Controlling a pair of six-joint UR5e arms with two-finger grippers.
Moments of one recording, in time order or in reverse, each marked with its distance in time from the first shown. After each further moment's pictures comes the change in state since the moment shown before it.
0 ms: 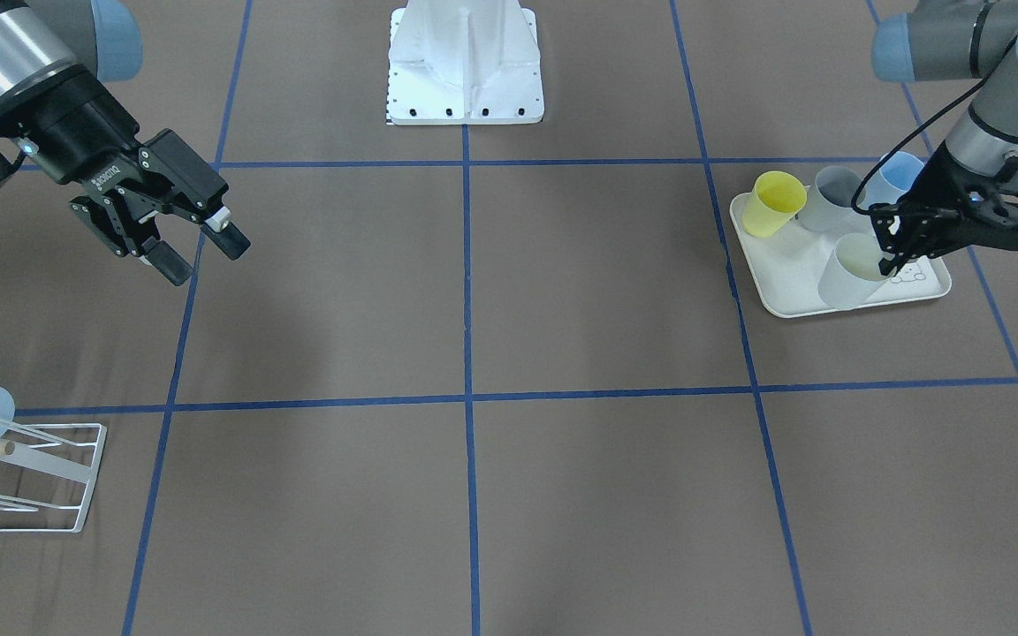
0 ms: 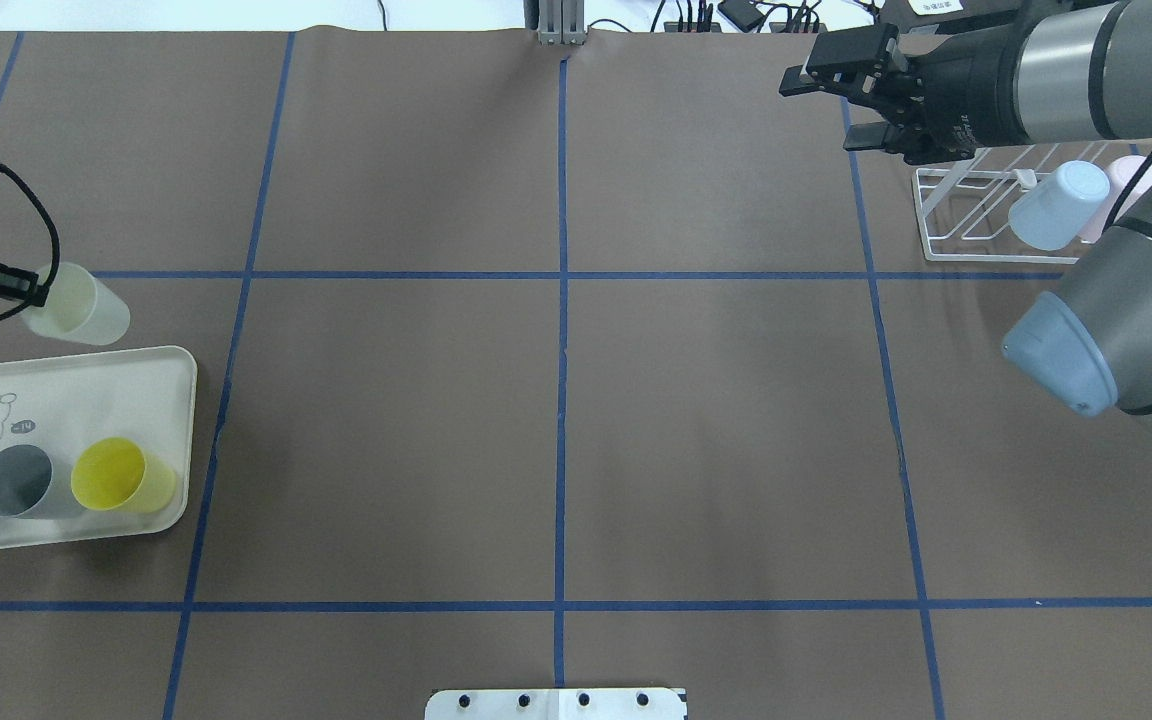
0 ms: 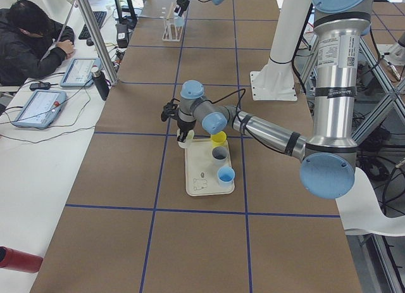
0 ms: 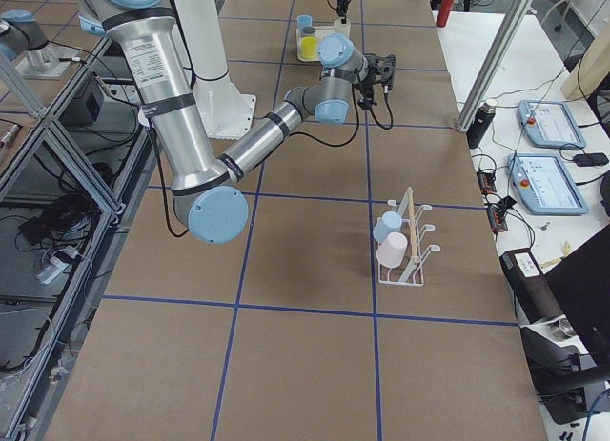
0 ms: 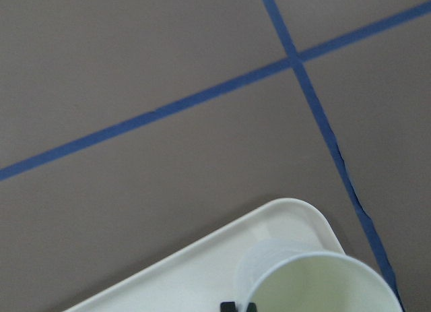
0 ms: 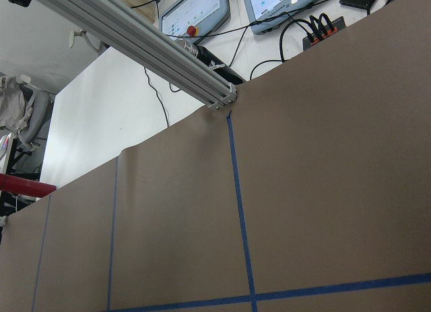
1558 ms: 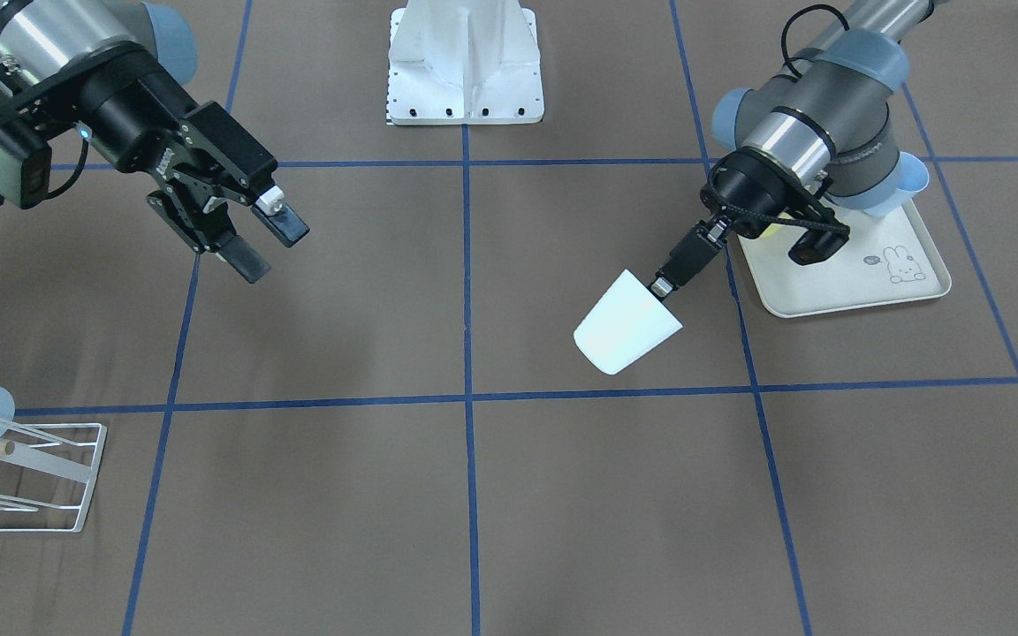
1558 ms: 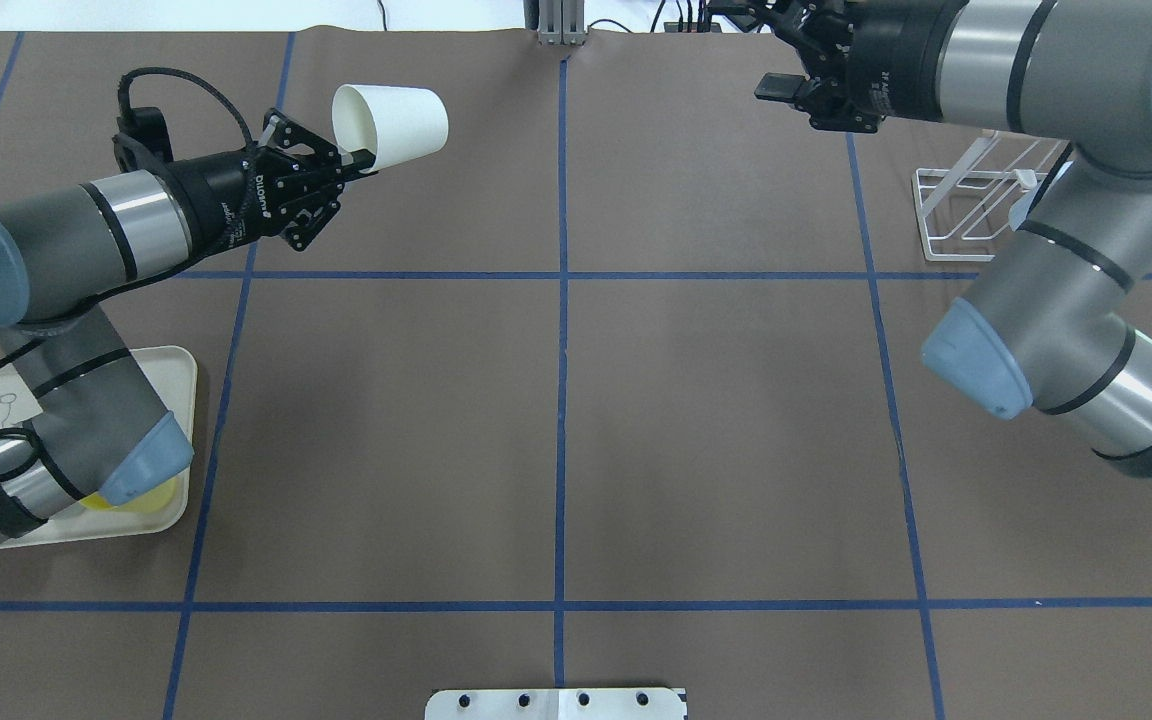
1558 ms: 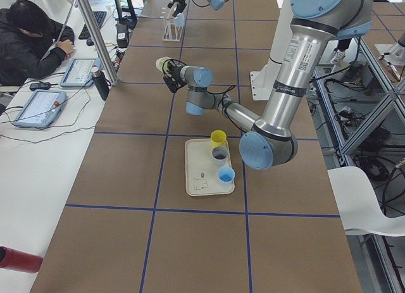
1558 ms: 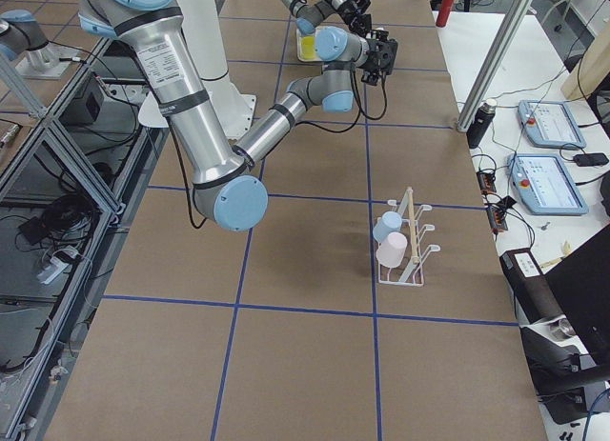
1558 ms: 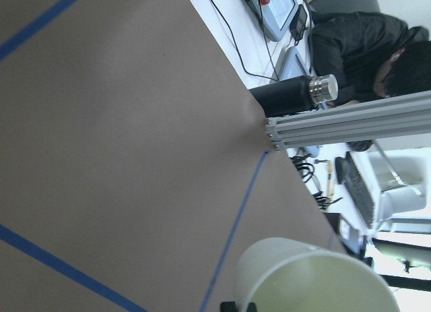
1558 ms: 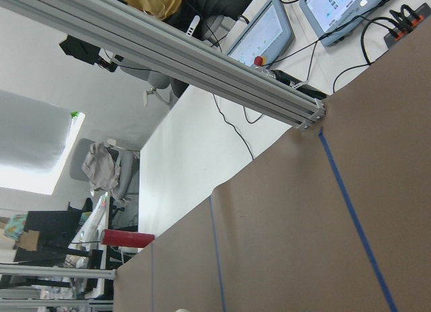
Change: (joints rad) left arm 0.319 -0.369 0.311 -1.064 0.481 -1.688; right arm -0.104 0.104 -0.073 0.240 -0.261 0.299
